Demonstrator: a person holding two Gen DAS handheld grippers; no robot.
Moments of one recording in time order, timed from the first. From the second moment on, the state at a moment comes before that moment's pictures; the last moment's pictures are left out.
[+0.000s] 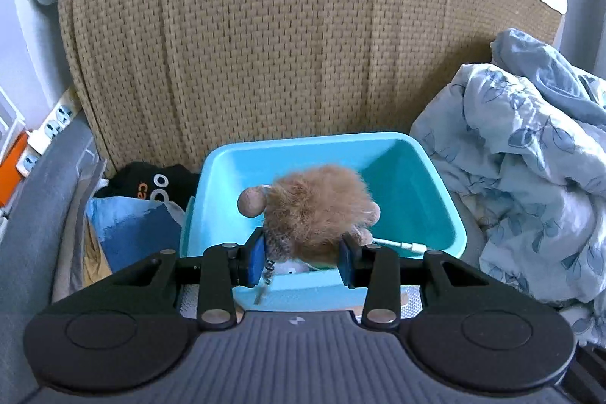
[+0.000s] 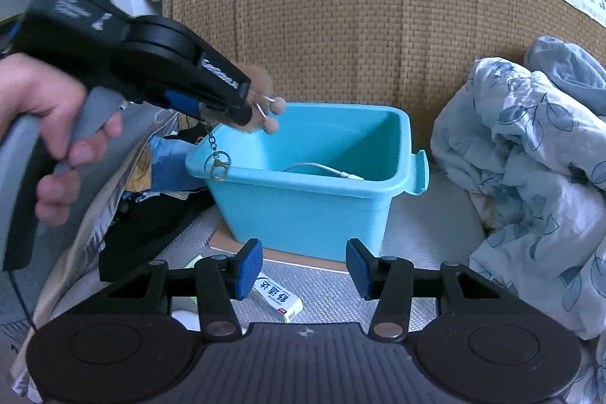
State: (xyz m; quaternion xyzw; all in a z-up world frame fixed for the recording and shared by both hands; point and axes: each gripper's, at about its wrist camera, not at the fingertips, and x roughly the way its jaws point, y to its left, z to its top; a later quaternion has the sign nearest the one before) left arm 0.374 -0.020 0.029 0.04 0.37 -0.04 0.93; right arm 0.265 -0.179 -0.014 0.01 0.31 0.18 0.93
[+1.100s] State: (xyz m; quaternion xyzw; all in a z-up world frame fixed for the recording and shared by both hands) left arm 0.442 -0.018 -0.015 0.04 0.44 -0.02 0.90; right arm 0.274 -0.169 -0.032 0.02 0.33 0.18 0.93
